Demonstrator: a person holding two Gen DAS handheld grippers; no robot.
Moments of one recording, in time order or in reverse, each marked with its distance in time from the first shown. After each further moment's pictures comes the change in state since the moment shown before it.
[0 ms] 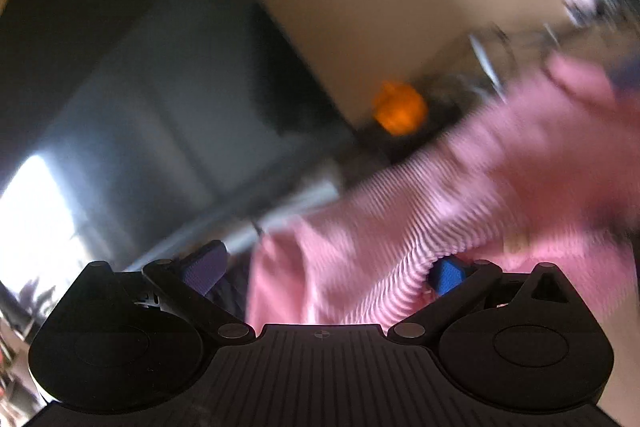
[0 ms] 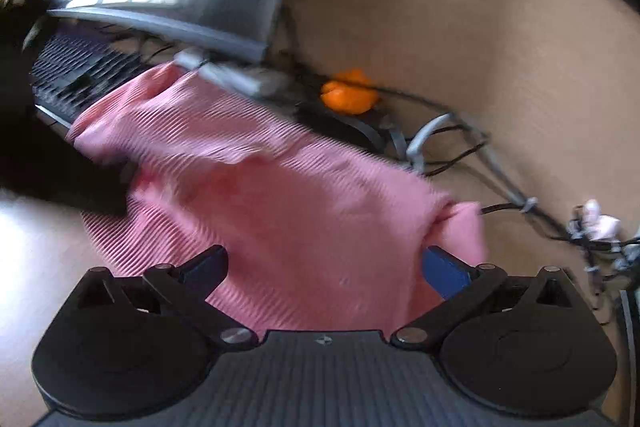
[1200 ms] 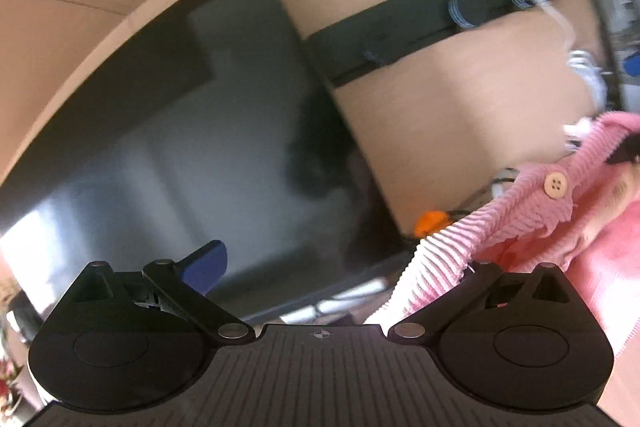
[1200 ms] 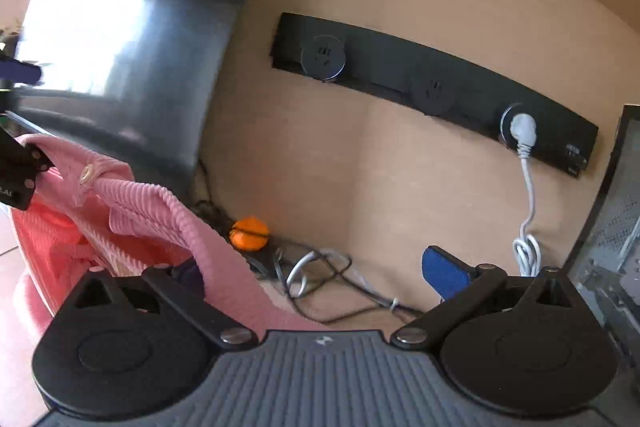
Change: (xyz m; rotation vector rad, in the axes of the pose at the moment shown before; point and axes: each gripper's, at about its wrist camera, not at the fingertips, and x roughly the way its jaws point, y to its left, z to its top) left arm -0.124 0.081 0.034 -0.068 -0.195 -0.053; right arm -0.168 -0.044 0.025 0.136 -0.304 -0.187
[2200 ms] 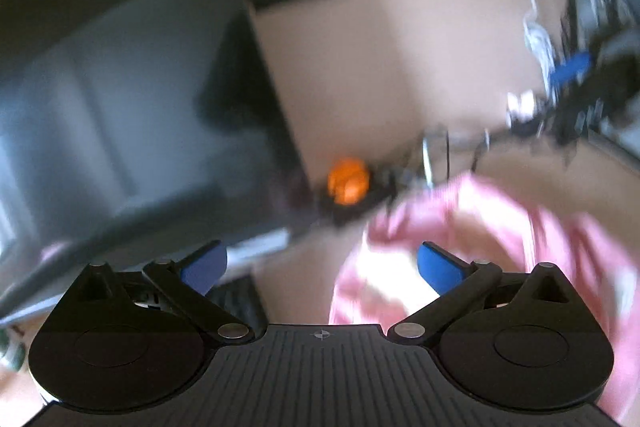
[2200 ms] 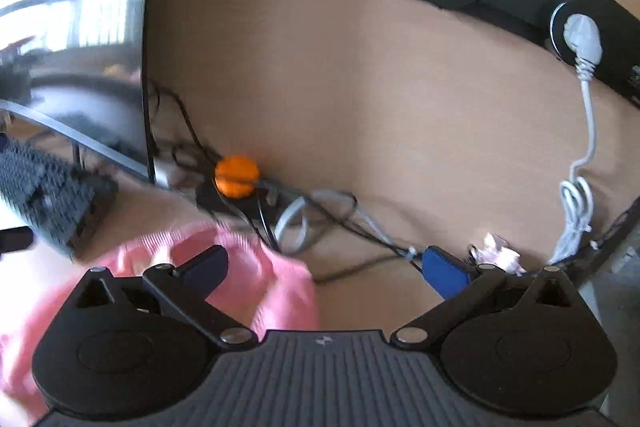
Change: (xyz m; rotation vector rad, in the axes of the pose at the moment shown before) left arm 0.055 -0.024 -0.009 -0.060 0.240 -0.246; right arm 0.112 -0.026 0.003 0.009 0.334 0.054
